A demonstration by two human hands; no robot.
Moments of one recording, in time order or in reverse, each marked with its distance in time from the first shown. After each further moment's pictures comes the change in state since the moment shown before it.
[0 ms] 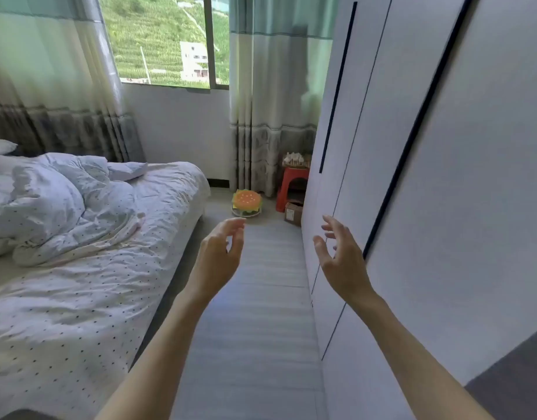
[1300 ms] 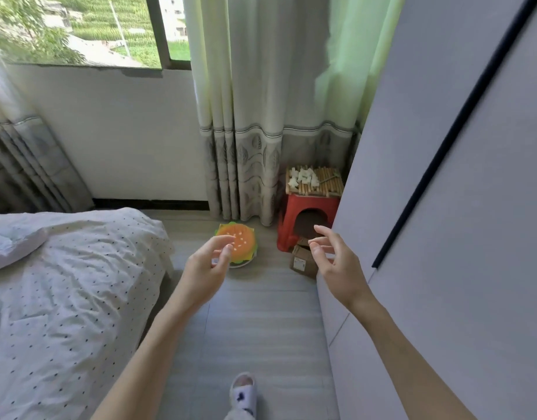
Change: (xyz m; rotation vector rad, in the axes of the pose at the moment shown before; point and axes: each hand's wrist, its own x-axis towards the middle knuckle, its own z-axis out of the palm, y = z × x) left_hand 0.719 -0.384 0.265 -0.013 -0.219 -0.238; right_hand 0.750 0.332 0.295 0.133 -0.134 0.228
